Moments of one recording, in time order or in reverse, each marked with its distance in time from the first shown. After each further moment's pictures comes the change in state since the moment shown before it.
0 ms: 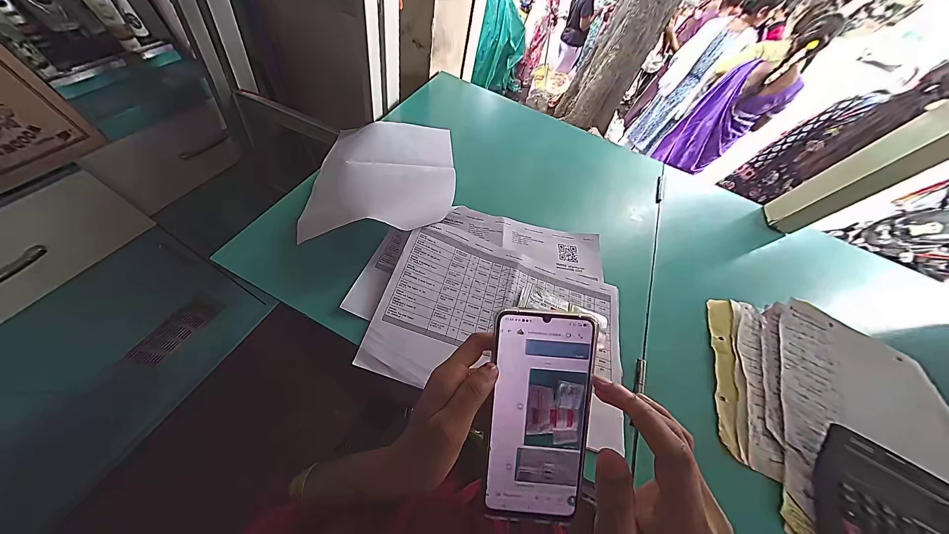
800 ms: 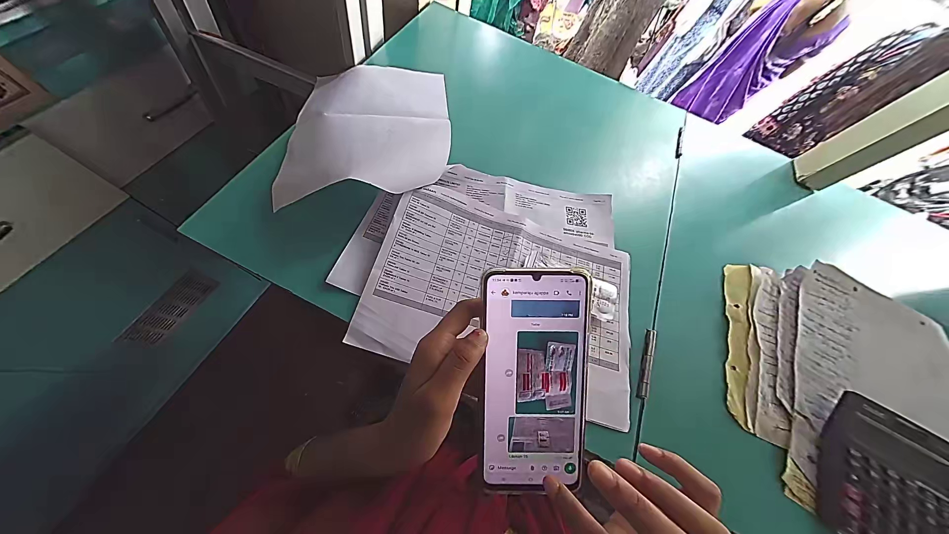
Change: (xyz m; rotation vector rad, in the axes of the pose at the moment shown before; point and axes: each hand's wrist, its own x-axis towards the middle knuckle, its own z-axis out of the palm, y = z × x) left_hand -0.001 -0.003 -0.004 0.003 0.114 -0.035; right_hand -0.041 0.001 -0.012 -0.101 -0.034 -0.357
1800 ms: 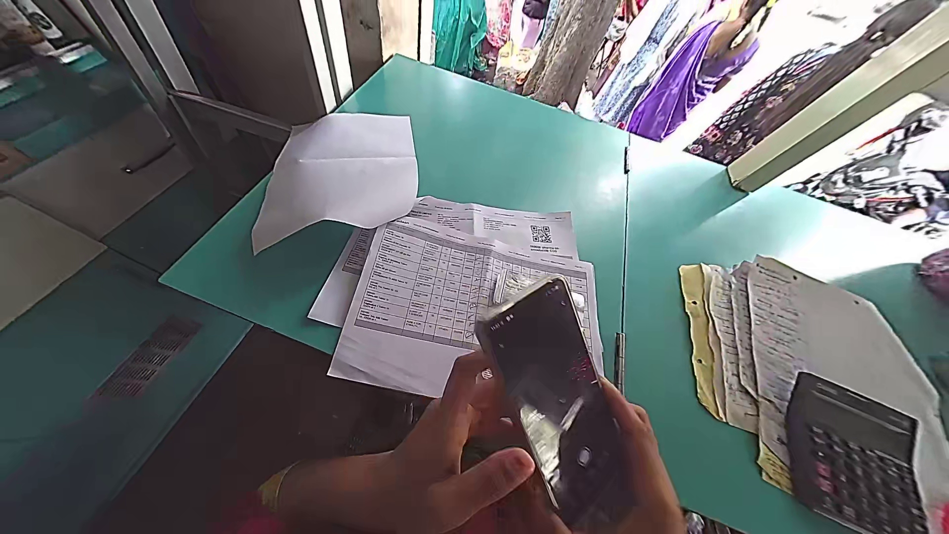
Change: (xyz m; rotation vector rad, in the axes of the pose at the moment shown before) left_hand -0.009 0.002 0.005 0.047 -0.444 0.148; right_hand 0.010 0.004 -0.008 0.439 -0.120 0.624
